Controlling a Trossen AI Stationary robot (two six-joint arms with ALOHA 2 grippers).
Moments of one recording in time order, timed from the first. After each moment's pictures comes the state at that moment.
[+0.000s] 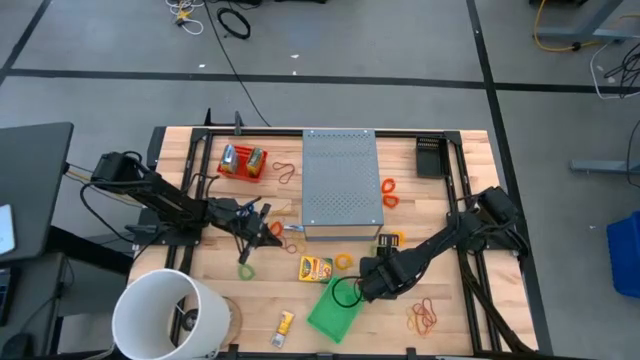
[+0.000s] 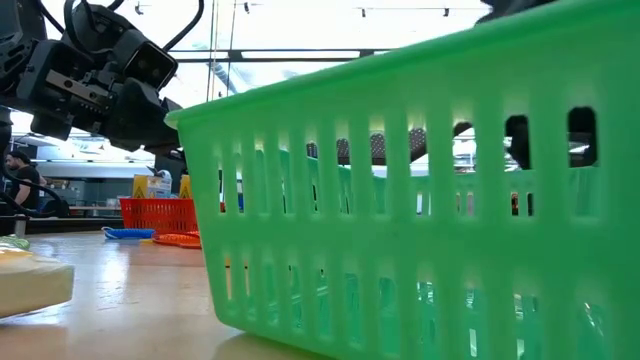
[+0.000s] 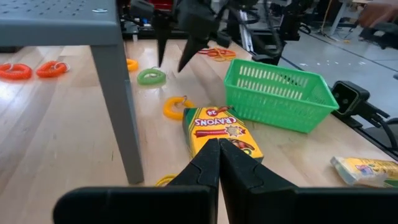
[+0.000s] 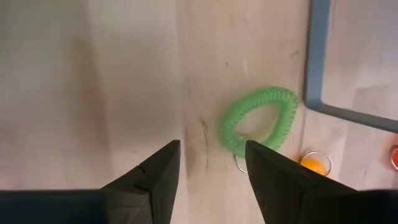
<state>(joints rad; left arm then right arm) -0.13 1.36 0.13 1.02 0.17 -0.01 0.53 1.88 1.17 -0.95 0.28 0.57</state>
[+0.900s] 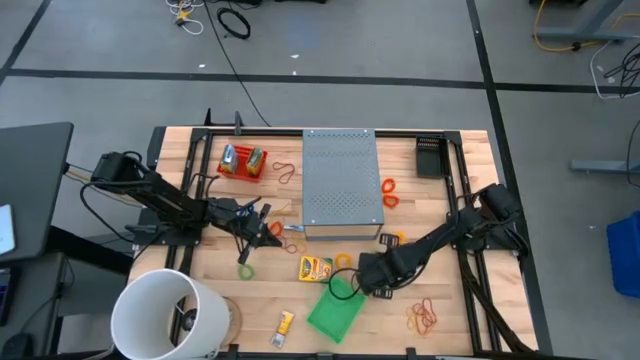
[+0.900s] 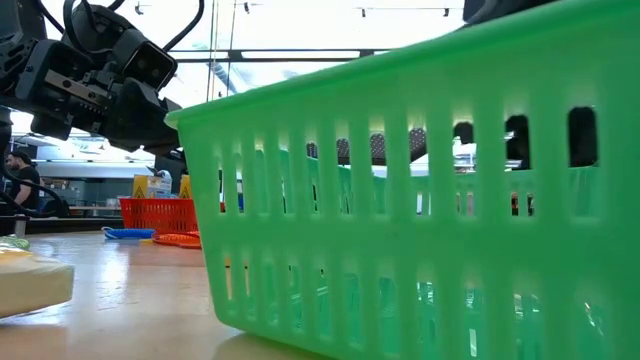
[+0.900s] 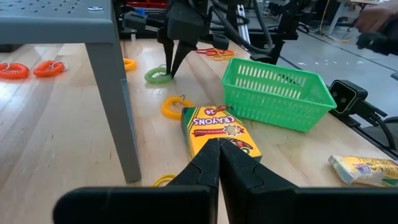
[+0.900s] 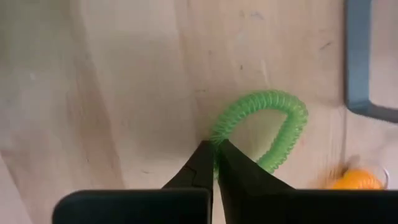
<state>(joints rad) -0.13 1.36 0.13 1.01 0.18 -0.01 0.49 1.87 1.09 -0.81 0.20 0.65</state>
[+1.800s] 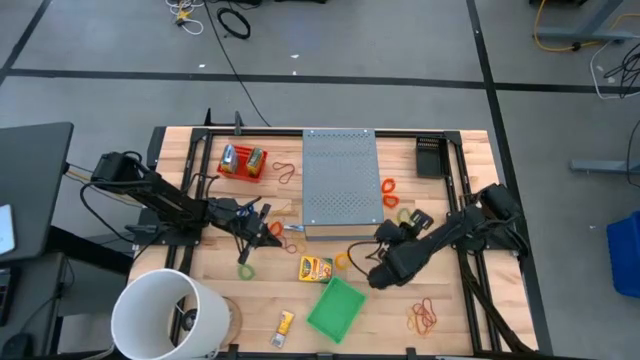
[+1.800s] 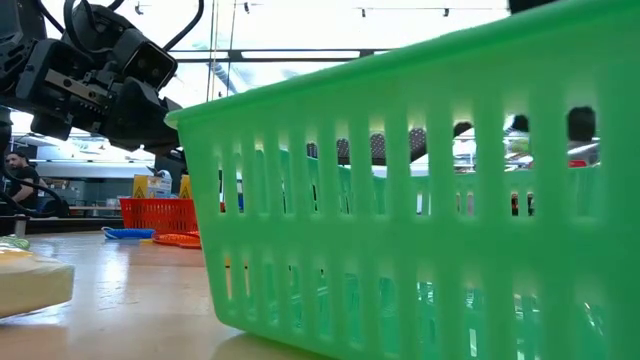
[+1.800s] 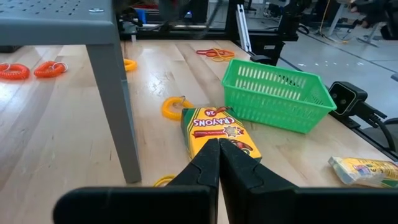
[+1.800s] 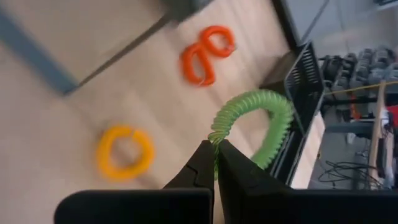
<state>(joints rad) -0.13 1.36 0.13 1.02 0.18 -0.01 0.49 1.85 1.25 -1.57 0.60 1.30</state>
